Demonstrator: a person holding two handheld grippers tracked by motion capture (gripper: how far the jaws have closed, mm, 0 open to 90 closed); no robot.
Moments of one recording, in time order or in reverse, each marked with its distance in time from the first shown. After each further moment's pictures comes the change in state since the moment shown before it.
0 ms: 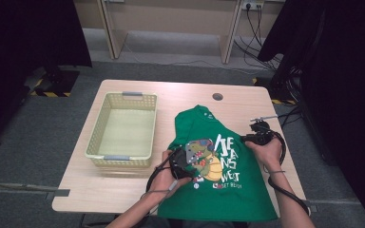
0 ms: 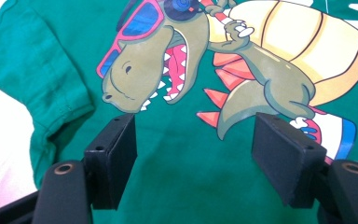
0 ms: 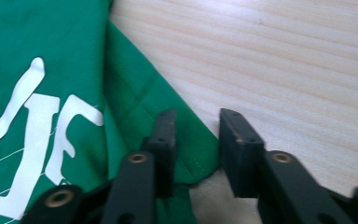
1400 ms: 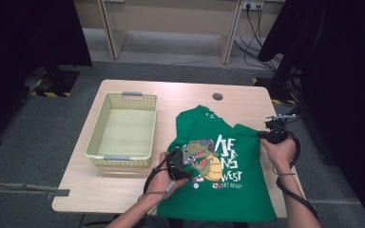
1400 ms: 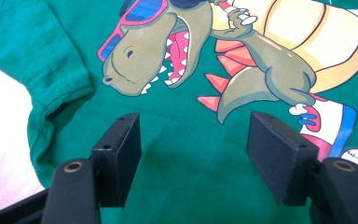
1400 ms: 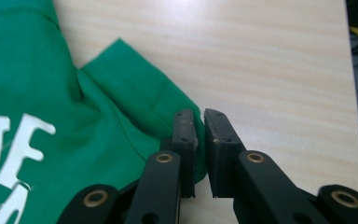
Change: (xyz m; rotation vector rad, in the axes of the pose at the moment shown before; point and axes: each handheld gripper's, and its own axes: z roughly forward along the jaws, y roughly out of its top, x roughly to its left) left arm 0.002 -0.009 -0.003 -0.012 -0.007 -0.026; right arm -0.022 -0.004 -0.038 -0.060 -0.162 0.086
